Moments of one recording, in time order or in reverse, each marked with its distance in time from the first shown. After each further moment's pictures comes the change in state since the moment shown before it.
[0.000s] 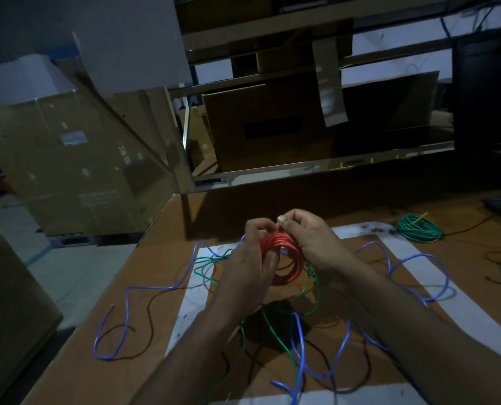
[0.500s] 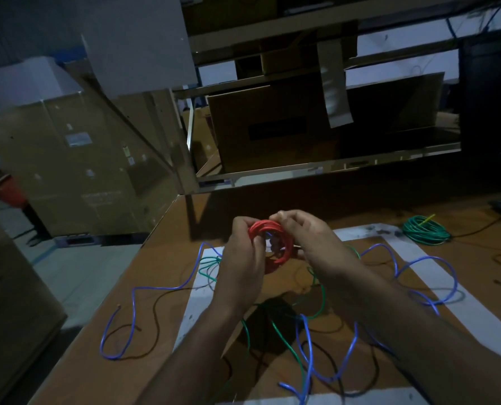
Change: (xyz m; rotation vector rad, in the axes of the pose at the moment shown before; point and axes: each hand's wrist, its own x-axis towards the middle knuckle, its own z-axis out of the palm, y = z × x) left_hand 0.008 -0.011 -0.004 -0.002 0.191 -0.090; right_hand -0.009 -0.004 0.010 0.014 -0.013 -0.043
